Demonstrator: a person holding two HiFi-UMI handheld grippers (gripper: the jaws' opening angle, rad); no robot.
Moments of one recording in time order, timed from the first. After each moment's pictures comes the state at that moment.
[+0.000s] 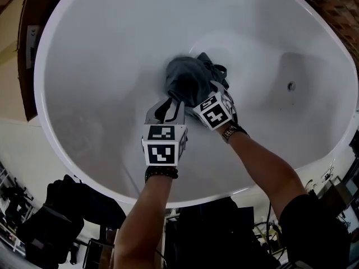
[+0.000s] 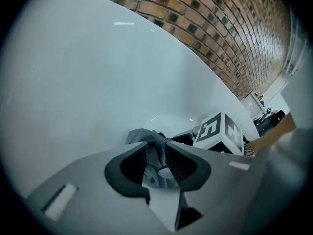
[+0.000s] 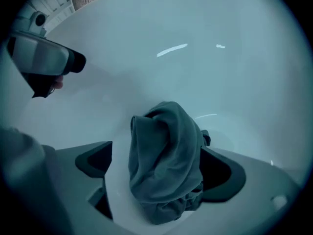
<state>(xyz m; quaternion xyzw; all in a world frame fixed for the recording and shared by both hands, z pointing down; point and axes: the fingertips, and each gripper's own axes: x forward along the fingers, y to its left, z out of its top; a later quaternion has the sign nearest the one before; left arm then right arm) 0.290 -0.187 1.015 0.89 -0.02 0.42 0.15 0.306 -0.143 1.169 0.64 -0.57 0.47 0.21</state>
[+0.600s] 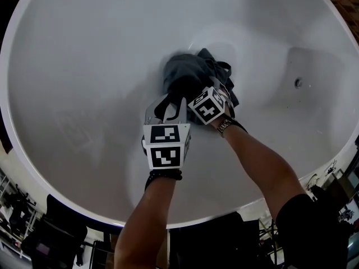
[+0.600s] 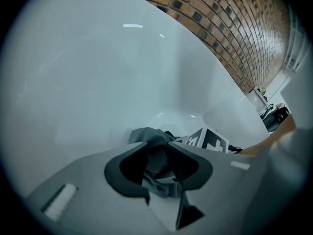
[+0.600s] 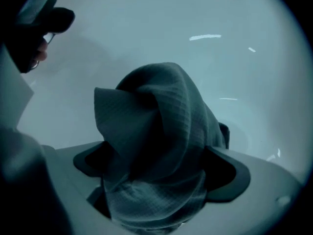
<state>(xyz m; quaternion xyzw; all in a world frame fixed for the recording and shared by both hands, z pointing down) 0.314 -0.209 1.078 0.90 -0.02 0.41 0.13 0.318 -0.163 1.283 0.63 -0.55 0.48 0.26</state>
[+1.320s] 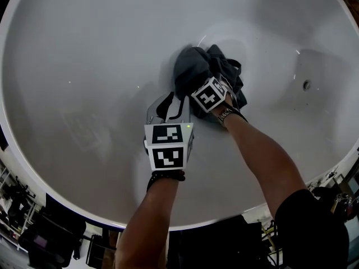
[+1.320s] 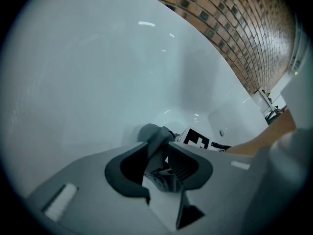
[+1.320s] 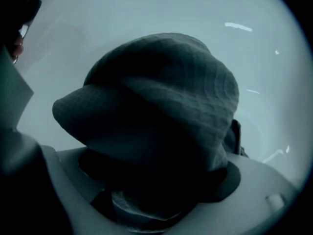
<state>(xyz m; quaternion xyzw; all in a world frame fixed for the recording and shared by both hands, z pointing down) 0.305 -0.226 1.092 0.90 -0.05 0.41 0.13 0.322 -0.179 1.338 0.60 -0.54 0.51 0.28</state>
